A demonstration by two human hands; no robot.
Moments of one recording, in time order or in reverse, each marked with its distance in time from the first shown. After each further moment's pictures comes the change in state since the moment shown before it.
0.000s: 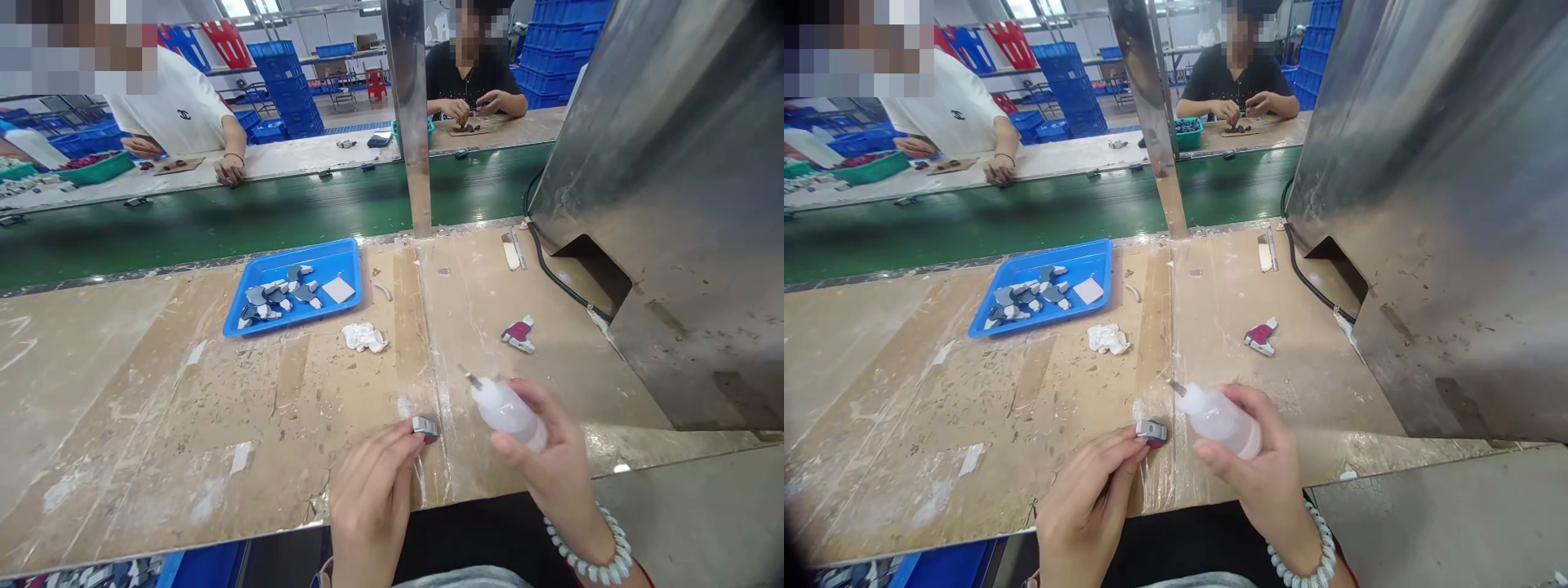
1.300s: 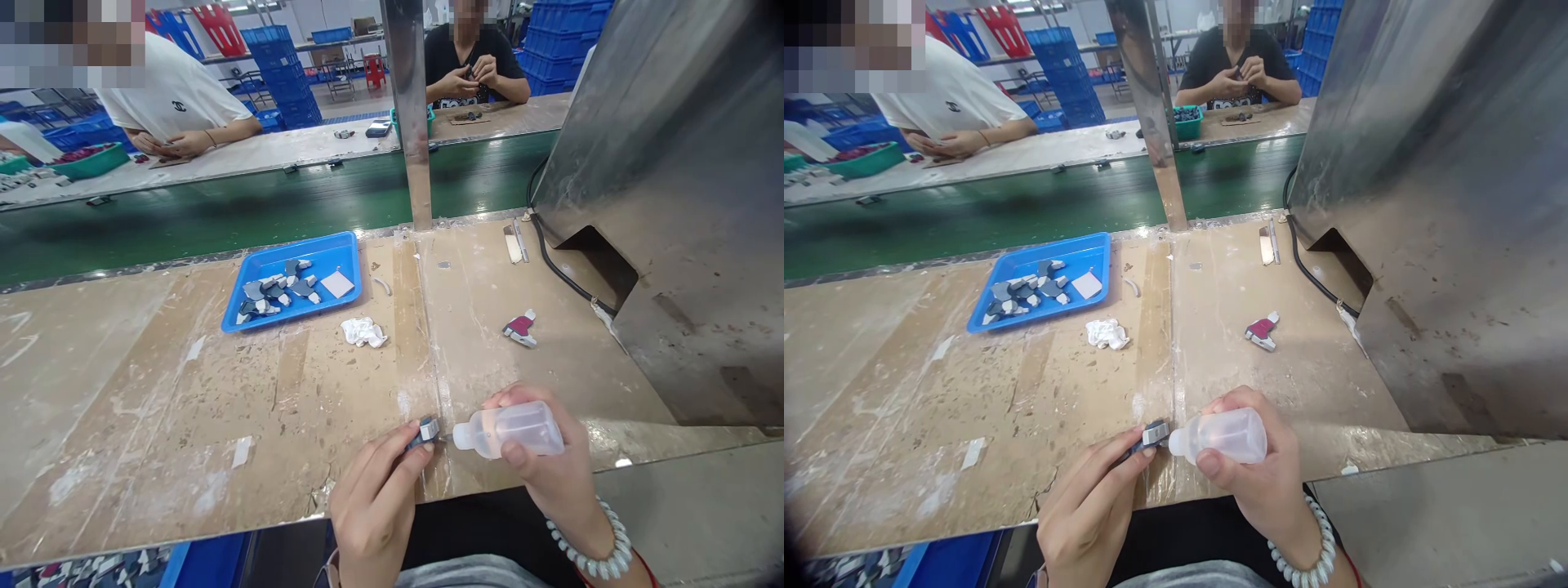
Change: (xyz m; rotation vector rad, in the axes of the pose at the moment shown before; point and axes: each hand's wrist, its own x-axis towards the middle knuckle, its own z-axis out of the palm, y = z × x) left_hand -0.003 0.006 -0.001 -0.003 0.031 0.089; right_hand 0.000 0.001 -0.001 0.158 -0.113 -0.112
